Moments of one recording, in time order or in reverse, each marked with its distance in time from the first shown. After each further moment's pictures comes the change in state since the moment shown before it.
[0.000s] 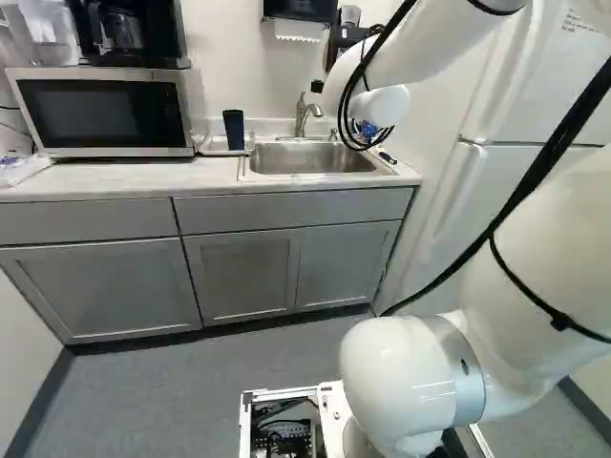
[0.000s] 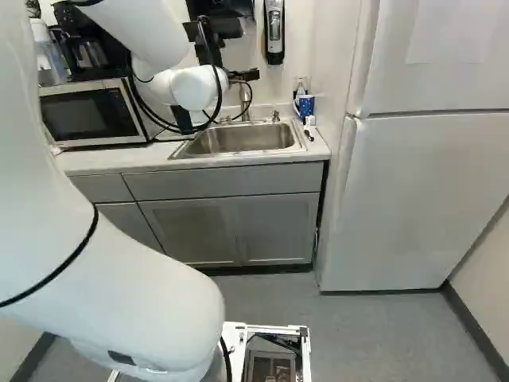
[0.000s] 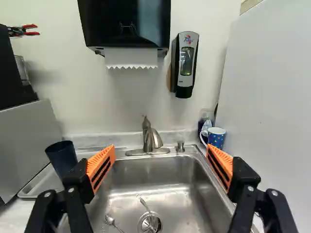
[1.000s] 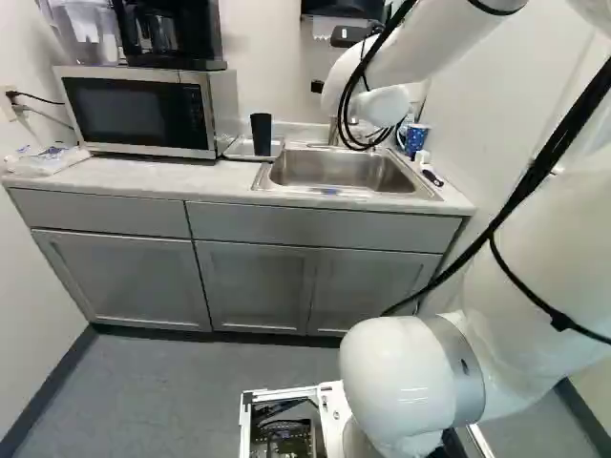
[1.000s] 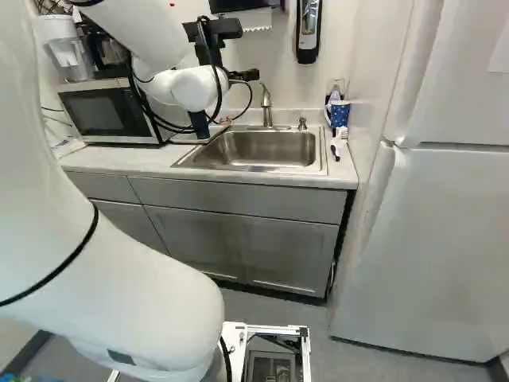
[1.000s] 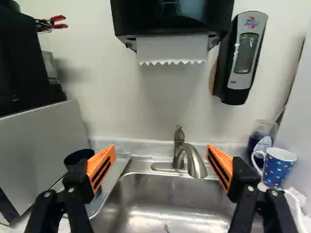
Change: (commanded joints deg) arm 0.0 0.0 0.0 0.0 0.0 0.0
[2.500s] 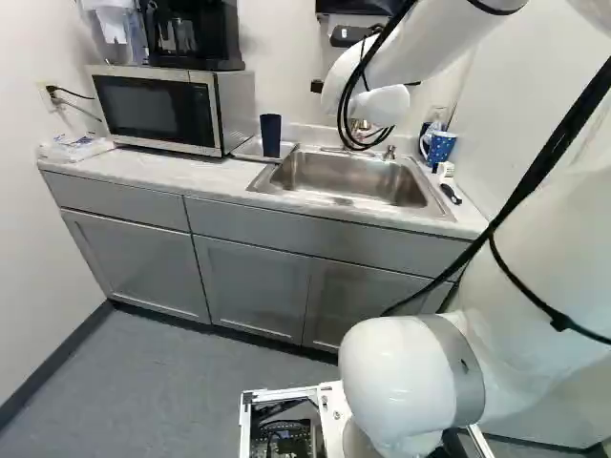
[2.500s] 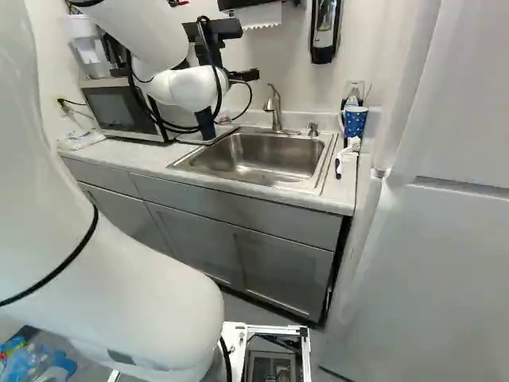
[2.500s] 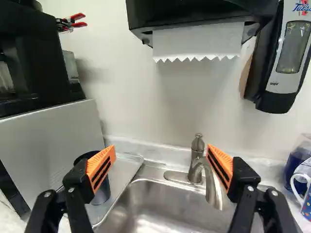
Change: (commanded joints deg) arm 0.0 -0.2 -0.1 0.0 0.0 0.0
